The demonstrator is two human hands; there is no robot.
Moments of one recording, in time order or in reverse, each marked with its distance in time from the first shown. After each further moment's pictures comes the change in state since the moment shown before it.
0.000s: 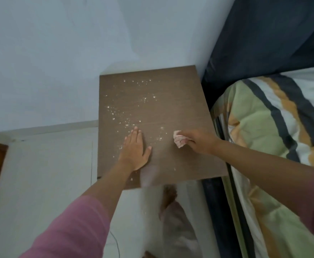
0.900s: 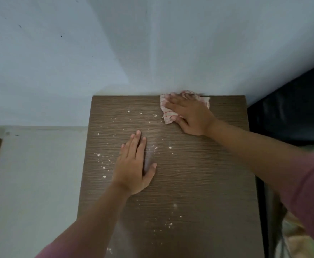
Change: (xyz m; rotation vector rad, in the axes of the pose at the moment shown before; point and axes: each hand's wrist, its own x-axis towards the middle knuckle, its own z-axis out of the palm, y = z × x) left_hand 0.181 -0.059 -0.003 0.021 0.091 -0.063; right_hand 0.329 0.079 -0.064 -0.226 0.133 -0.482
